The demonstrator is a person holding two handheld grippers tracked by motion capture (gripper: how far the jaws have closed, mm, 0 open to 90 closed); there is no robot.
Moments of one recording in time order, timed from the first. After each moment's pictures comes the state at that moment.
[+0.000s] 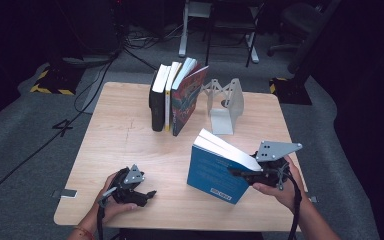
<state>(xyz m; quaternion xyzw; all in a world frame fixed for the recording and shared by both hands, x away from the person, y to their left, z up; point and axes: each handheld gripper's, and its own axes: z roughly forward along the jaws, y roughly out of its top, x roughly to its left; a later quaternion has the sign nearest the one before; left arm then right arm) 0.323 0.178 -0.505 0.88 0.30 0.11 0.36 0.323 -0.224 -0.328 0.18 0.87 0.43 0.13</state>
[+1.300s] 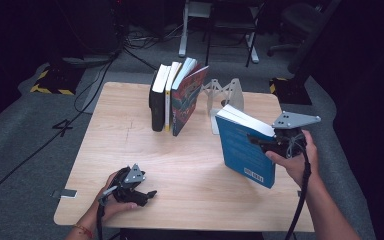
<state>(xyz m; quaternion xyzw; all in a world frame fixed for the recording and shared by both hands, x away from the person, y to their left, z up) 0.326 0.177 -0.505 0.88 0.29 0.11 0.36 0.372 -0.252 -0.292 0.29 0.84 0.39 0.23</state>
